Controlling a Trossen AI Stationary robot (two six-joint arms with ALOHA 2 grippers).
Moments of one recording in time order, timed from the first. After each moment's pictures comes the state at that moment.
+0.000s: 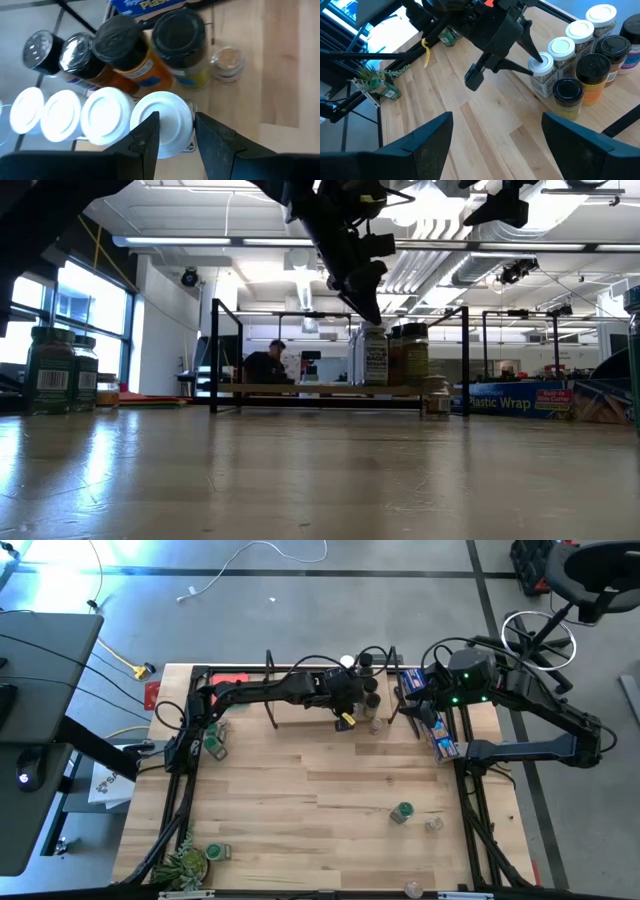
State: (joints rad) left arm 0.24 2.13 1.91 -0.71 -0.25 0.25; right arm -0.40 0.93 1.19 -0.90 -0.21 0.36
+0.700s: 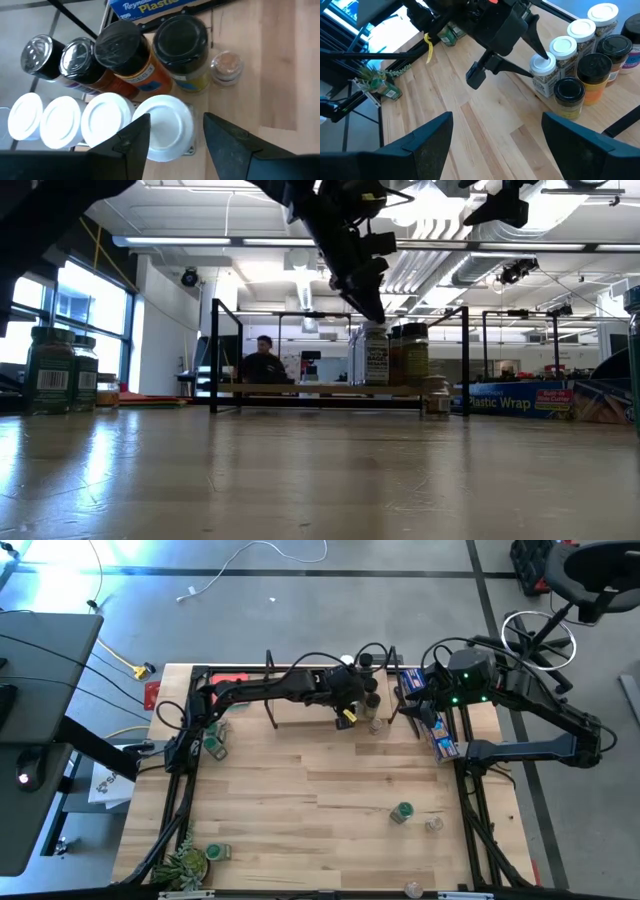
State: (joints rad) left arm 0.24 2.13 1.94 -0.69 -0.21 0.26; right arm -0.40 0.93 1.19 -0.90 -0.21 0.36
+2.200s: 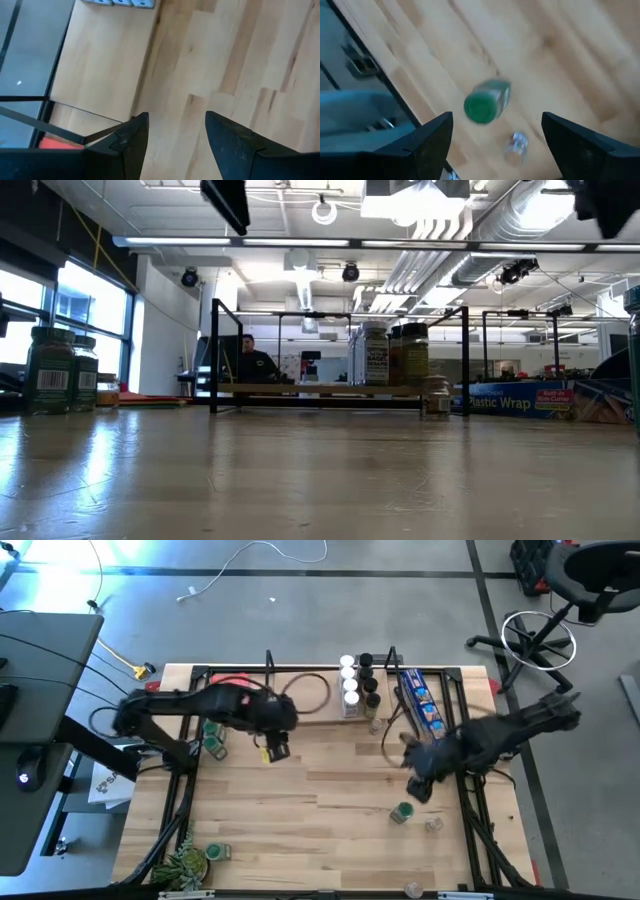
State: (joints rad) left arm -0.04 1.56 1.68 -1.29 -0.33 -0.24; right arm 0.37 1.20 1.19 -1.21 -0.09 1.05
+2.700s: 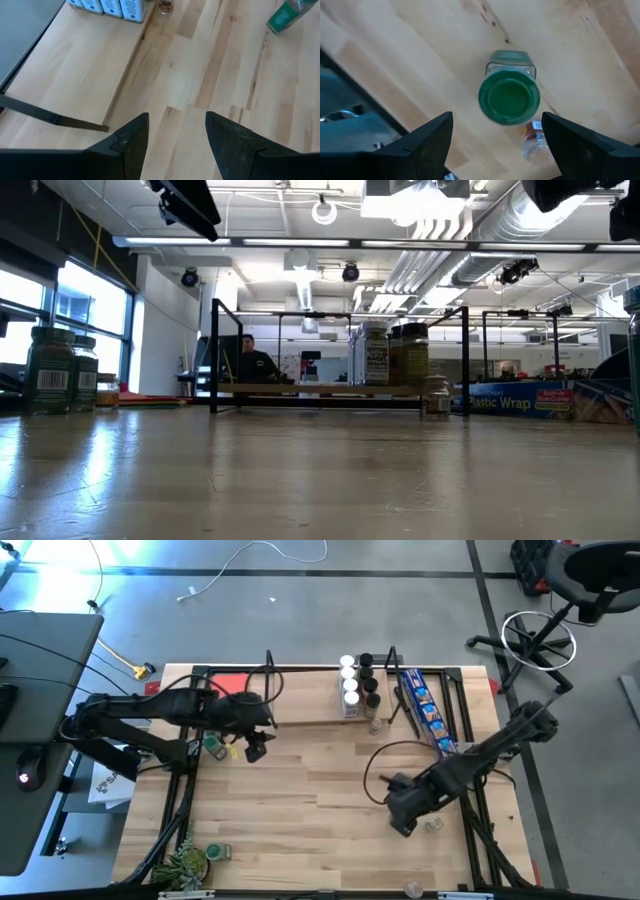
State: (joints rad) left arm 0.00 1.17 1.20 -0.92 -0.21 -0.29; right arm 0.54 1.49 1.19 -1.11 -0.10 1.24
